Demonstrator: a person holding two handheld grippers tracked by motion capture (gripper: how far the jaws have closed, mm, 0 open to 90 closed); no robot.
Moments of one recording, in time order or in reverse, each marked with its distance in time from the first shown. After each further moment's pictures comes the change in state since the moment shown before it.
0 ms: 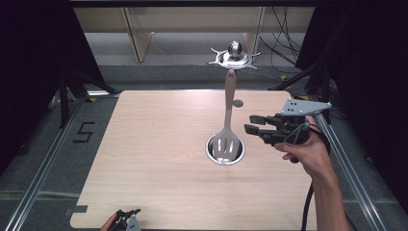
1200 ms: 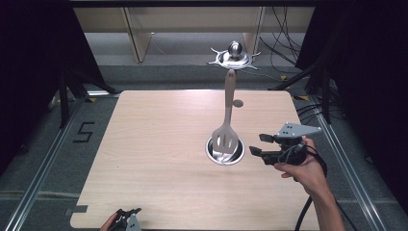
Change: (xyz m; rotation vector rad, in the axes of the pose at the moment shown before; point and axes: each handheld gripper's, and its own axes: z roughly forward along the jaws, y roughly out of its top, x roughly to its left) left arm 0.002 0.003 0.000 -0.013 -0.007 -0.006; right arm -0.001 -0.067 0.008 0.157 -0.131 0.067
